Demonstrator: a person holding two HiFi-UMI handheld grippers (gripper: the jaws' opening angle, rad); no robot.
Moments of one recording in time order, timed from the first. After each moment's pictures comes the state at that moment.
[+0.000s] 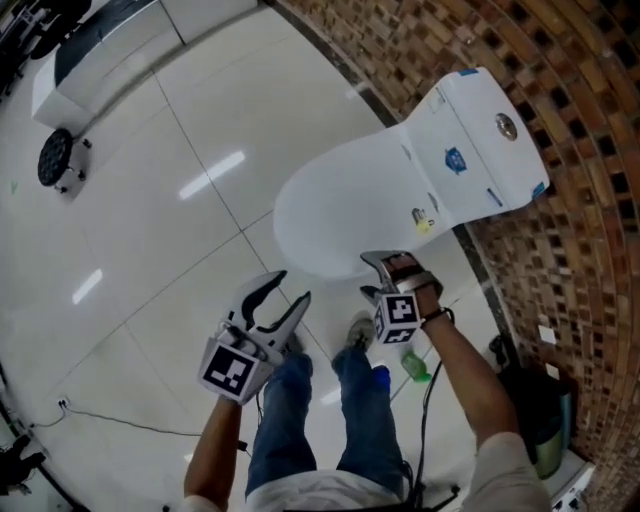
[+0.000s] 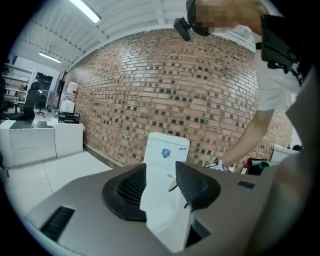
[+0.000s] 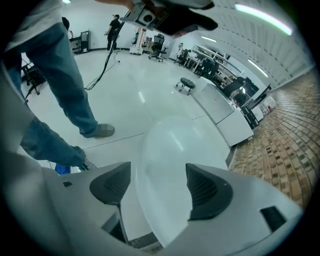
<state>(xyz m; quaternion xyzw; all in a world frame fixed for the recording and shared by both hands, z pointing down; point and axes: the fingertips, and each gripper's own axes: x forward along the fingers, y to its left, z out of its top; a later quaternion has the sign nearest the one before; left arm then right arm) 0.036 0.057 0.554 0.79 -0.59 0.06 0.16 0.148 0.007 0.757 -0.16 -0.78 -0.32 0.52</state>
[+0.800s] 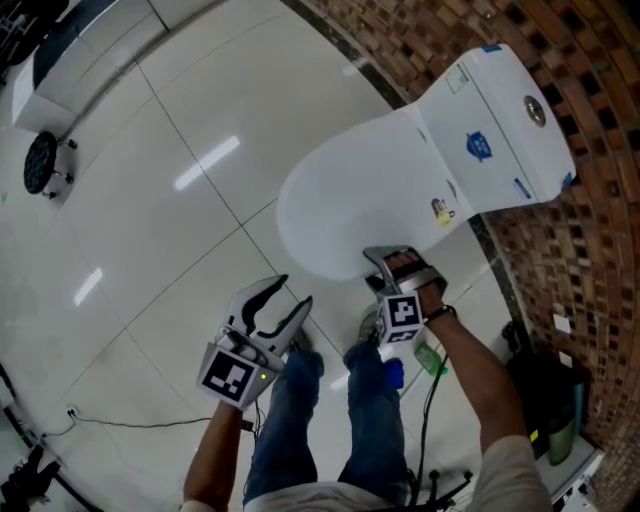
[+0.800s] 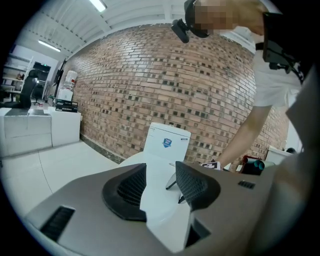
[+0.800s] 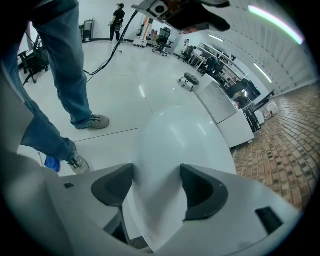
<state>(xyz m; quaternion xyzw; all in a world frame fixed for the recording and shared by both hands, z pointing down) 0.013 0.061 0.617 0.79 -0.57 0.05 0.20 0.122 0.012 0.810 -0.15 -0.77 -0.34 0.52</state>
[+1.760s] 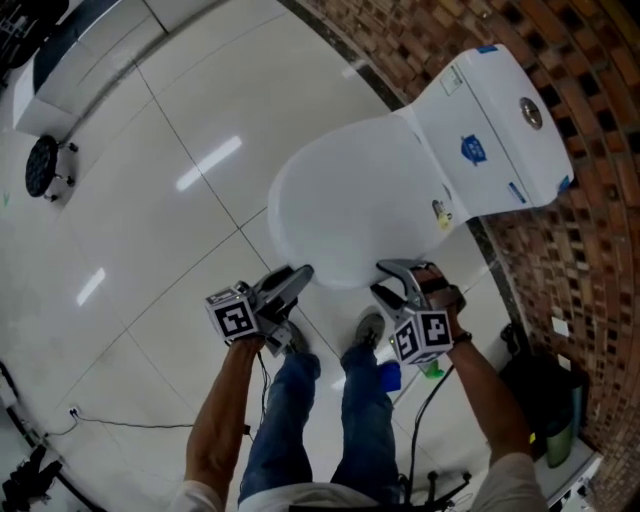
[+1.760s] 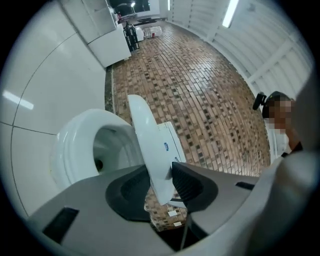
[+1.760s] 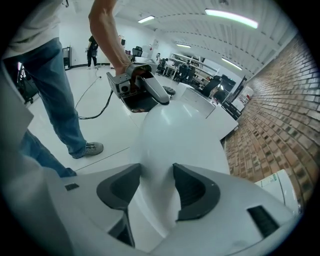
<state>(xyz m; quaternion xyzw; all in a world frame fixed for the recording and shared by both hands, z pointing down) 0.019 0.021 0.716 0.67 -0.42 -0.30 0.53 0.143 -0.005 0.736 -0.09 -0.85 -0.25 0.47</state>
